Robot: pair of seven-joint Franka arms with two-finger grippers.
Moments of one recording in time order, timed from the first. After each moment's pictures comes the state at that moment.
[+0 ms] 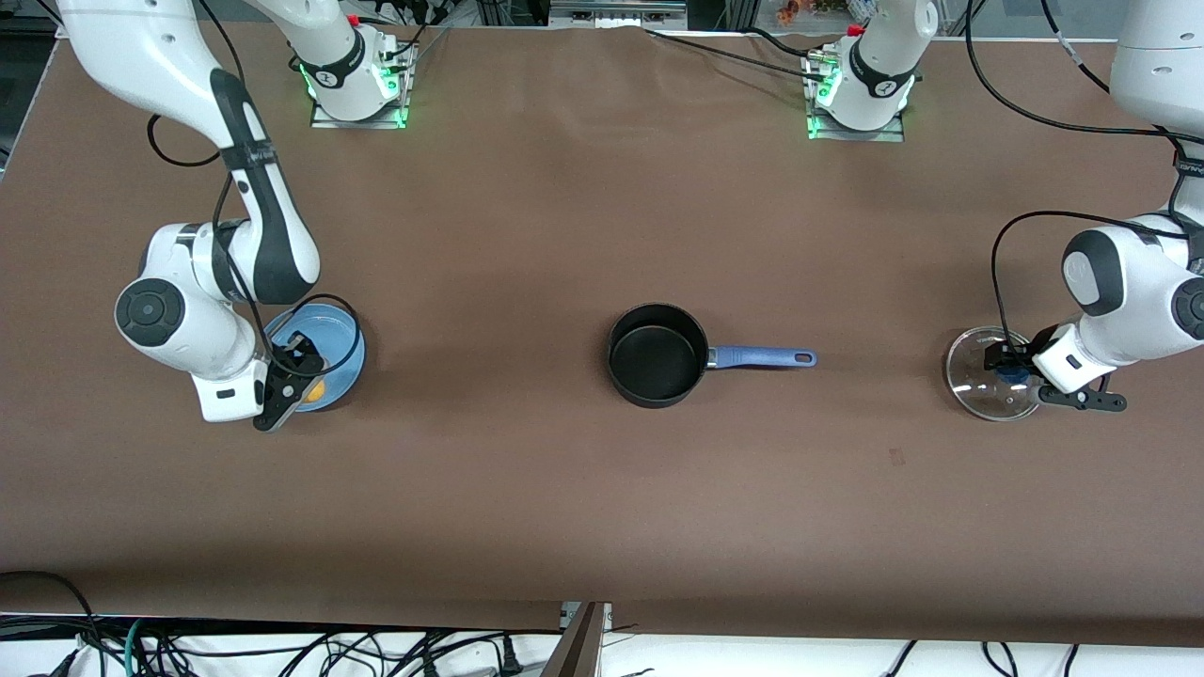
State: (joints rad) left arm 0.28 0.51 0.01 -1.93 0.03 2.37 0.37; right arm 0.25 0.50 -0.16 -1.73 0.03 2.18 -0.80
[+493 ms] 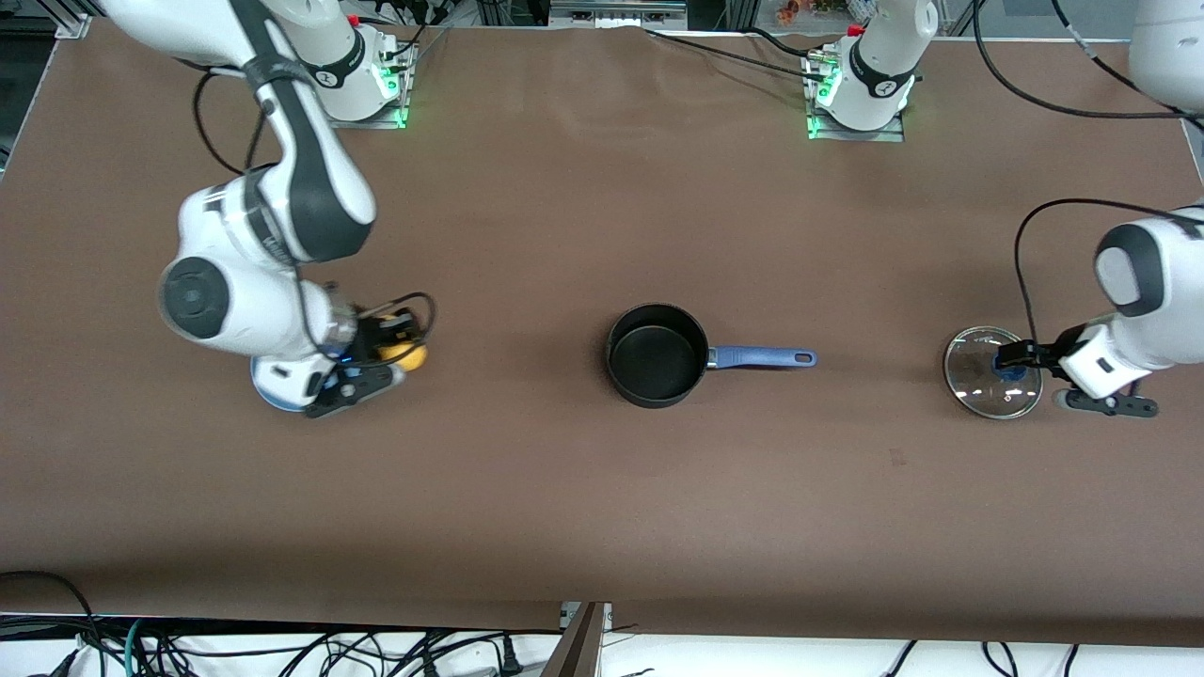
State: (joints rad) left arm 0.26 0.45 0.00 -1.76 -0.01 2.10 0.34; right arm 0.32 0.49 0.04 -1.50 0.23 1.88 -0.03
